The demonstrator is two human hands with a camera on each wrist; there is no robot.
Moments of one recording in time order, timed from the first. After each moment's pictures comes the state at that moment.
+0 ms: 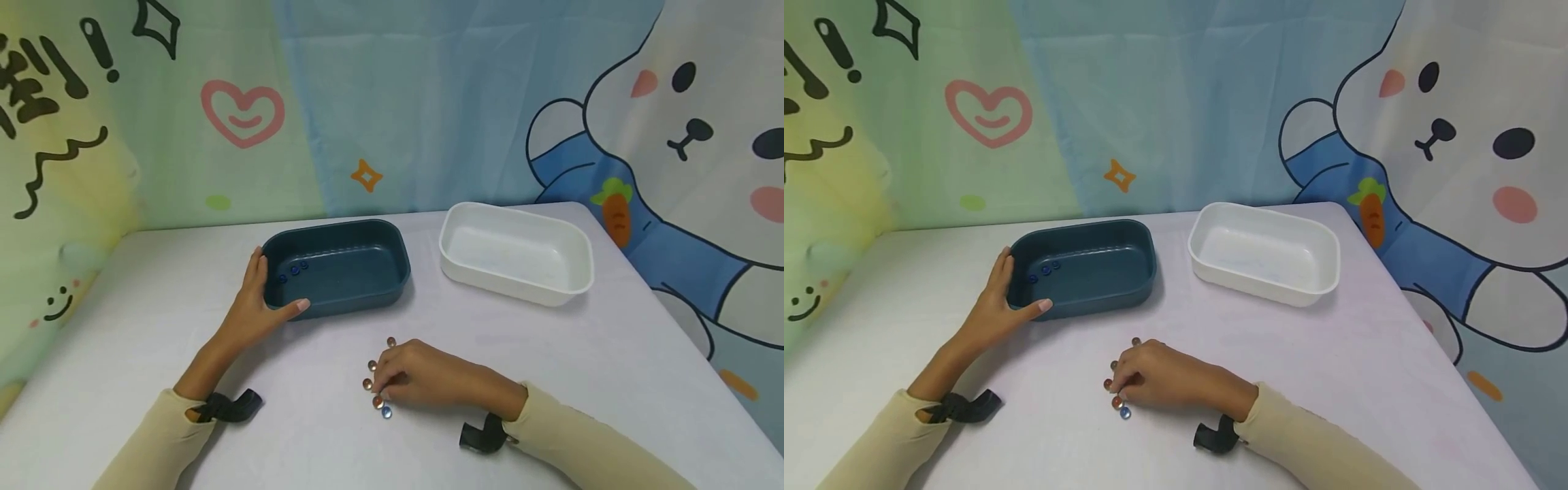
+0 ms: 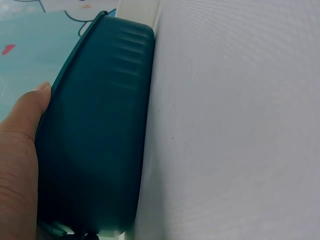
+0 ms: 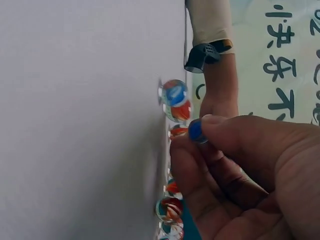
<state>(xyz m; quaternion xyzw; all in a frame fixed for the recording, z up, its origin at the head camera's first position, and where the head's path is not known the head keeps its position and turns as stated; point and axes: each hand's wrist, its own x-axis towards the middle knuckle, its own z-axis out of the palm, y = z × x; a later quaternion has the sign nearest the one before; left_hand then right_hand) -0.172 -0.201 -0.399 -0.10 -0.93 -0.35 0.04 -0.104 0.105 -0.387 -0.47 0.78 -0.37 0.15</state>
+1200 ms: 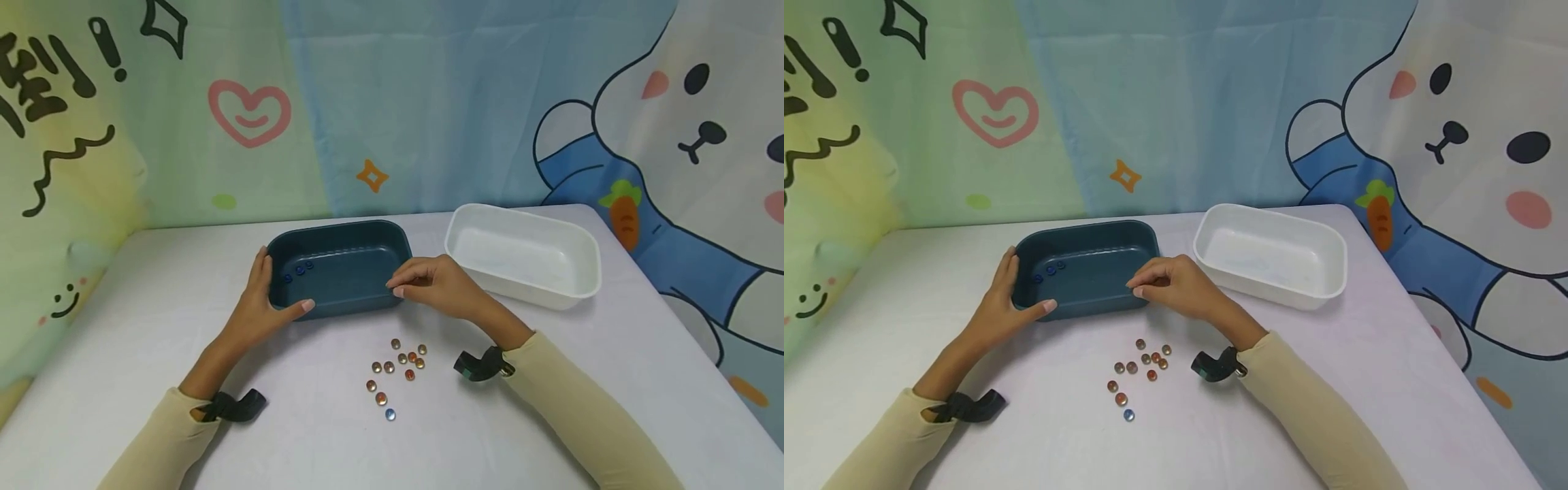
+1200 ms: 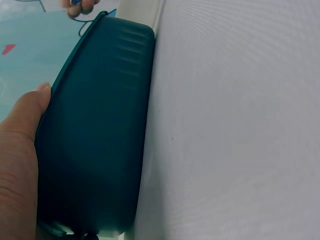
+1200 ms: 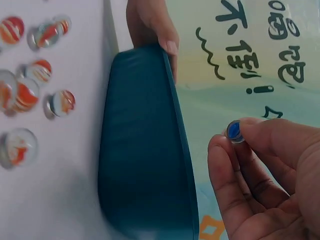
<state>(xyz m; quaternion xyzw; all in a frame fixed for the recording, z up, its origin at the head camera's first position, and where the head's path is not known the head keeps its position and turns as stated) -0.173 -0.202 -0.398 -0.09 -0.94 -0.34 0.05 -0.169 0.119 -0.327 -0.34 0.78 -0.52 0.06</state>
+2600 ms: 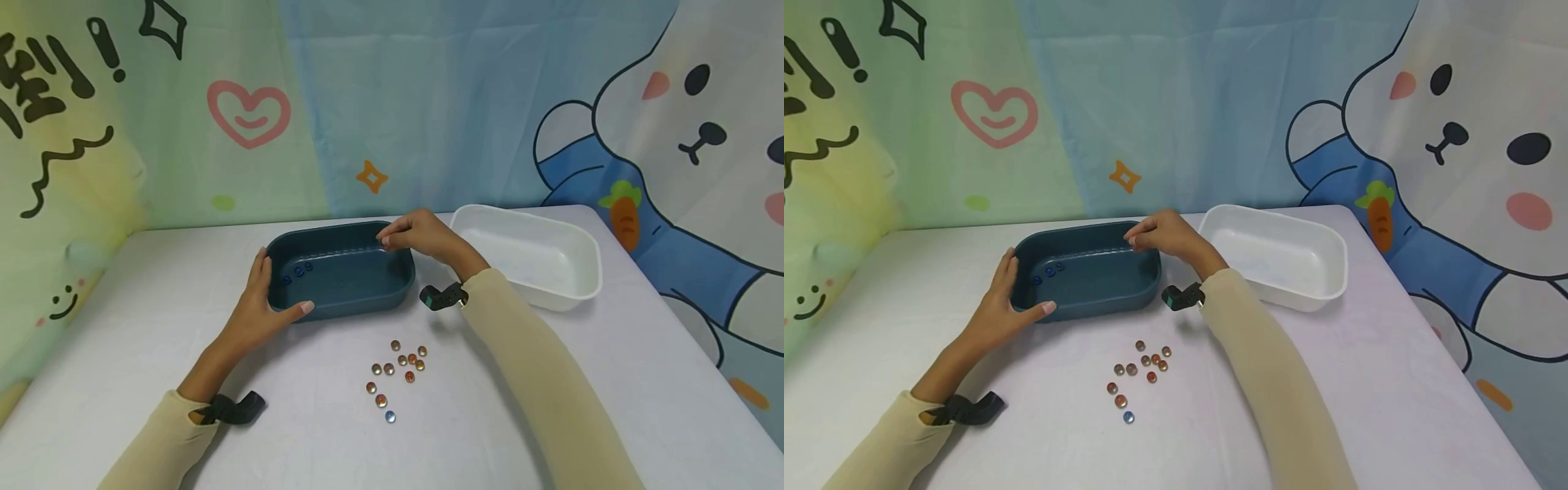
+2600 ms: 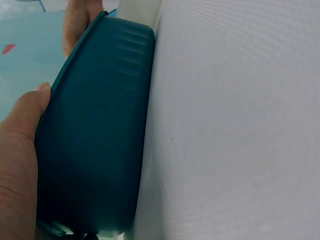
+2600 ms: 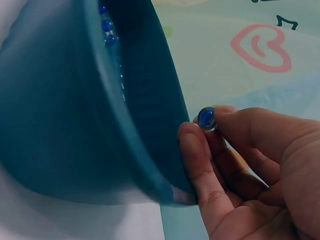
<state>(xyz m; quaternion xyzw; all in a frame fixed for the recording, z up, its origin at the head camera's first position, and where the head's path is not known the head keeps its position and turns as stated) -0.171 -0.201 -0.397 -0.09 -0.93 -0.34 0.04 -0.280 0.109 -0.344 -0.18 0.81 -0.52 0.20</state>
